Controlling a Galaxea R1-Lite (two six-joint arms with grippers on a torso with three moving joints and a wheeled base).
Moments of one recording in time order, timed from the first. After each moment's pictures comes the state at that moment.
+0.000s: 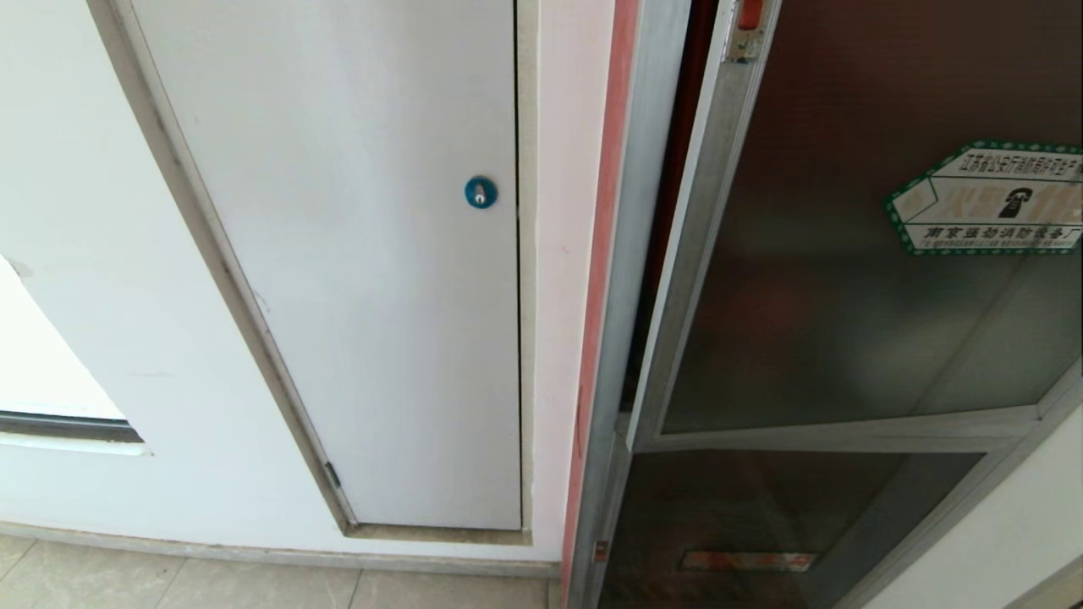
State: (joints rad) left arm 0.01 0.00 0.00 -0.04 -0.01 0.01; right arm 0.01 0.00 0.00 0.00 0.02 -0.07
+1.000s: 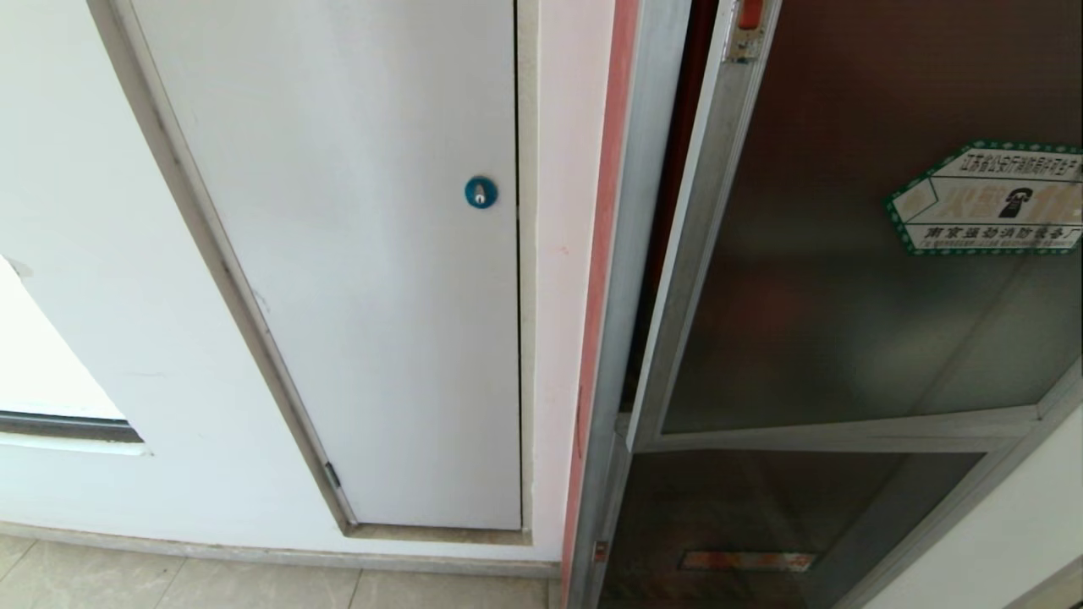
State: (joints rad) left arm 0.01 0.00 -0.02 -0.03 -0.02 0.04; right arm 0.02 0.00 0.00 0.00 0.02 -0.04
